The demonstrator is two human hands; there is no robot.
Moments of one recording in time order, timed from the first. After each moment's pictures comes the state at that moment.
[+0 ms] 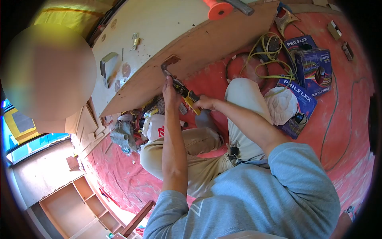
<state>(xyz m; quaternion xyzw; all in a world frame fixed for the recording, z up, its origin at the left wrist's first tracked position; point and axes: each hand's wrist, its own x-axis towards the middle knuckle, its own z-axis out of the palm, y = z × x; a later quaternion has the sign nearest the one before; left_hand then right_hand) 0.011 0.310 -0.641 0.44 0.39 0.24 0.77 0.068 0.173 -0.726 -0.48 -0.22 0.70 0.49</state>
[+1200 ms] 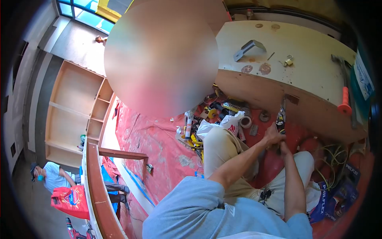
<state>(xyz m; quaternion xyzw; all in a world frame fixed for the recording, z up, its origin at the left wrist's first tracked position) -0.014 0.243 -0.646 0.68 0.56 0.10 0.45 0.074 0.164 -0.783 -0.38 -0.15 0.76 0.51</state>
